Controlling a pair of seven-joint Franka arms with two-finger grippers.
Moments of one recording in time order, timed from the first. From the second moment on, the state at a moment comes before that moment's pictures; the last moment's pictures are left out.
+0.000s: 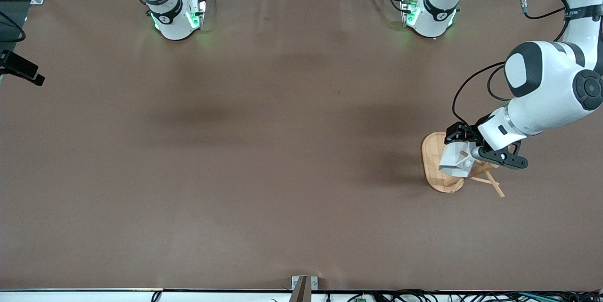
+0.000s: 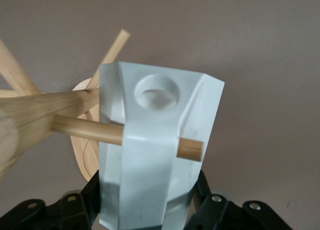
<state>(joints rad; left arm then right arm) -0.18 0.23 0.11 -1.88 -0.25 2.08 0.28 -0.06 0.01 -0.05 -1.46 -0.02 1.43 0.06</state>
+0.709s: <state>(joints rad) -0.16 0.24 0.11 -1.87 -0.25 2.09 0.29 -0.05 0.01 -0.05 -1.46 -0.02 1.45 0.06</state>
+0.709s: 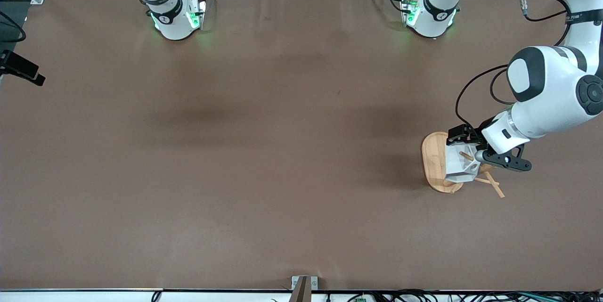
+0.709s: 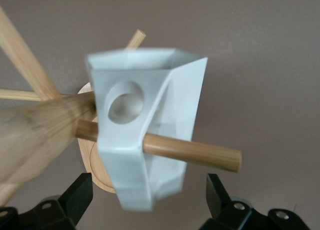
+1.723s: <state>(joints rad) -0.18 0.06 0.08 -1.69 -0.16 1.71 -0.02 -0.04 0.01 -0.05 -1.46 -0.02 1.46 0.06</state>
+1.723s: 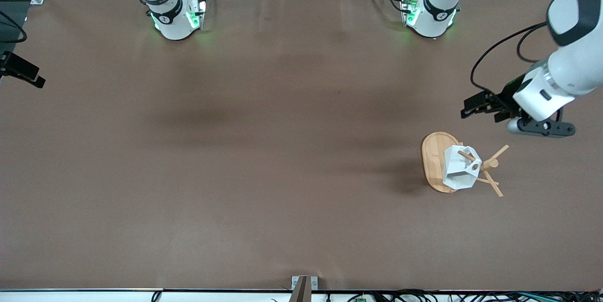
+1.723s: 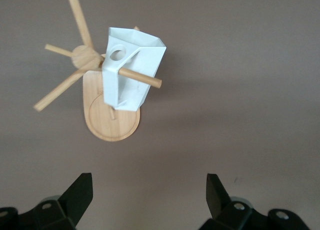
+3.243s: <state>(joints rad) 0.06 -0.06 -0.19 -1.60 -0.01 1.53 -0.09 -0.04 0.01 -0.05 -1.46 -0.02 1.46 0.06</state>
